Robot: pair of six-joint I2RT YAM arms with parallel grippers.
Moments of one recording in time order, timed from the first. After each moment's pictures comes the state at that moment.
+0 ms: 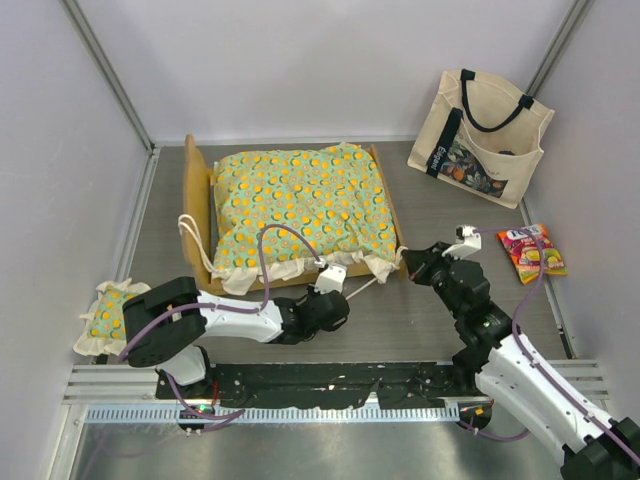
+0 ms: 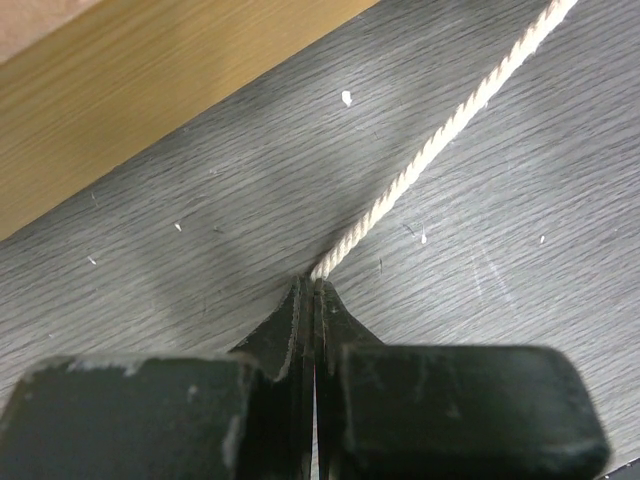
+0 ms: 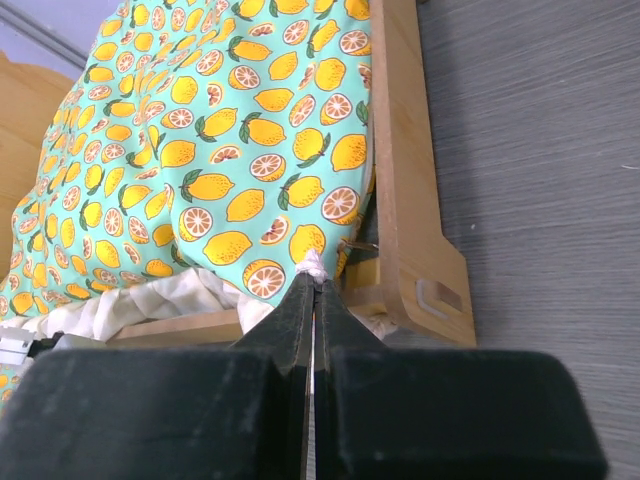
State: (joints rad) left arm -1.23 1.58 0.70 0.00 -0.52 -0.66; right arm 0.48 0.52 0.31 0.01 0.18 0.68
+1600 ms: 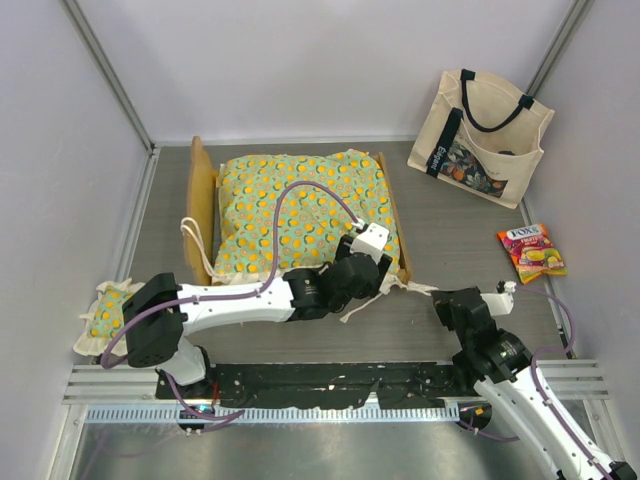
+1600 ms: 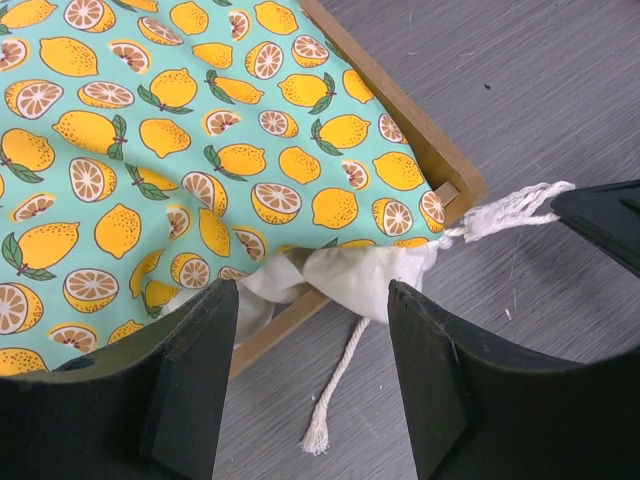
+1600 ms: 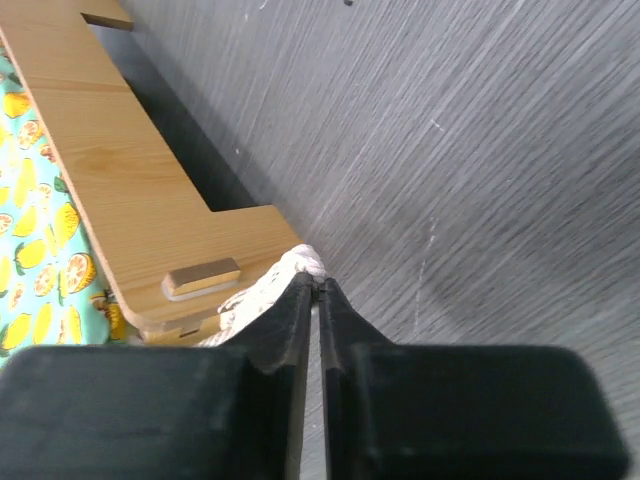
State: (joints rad) left arm -1.24 1.58 1.12 -0.09 -0.58 -0.35; right arm 0.48 0.20 0.24 -0.71 0.45 1.40
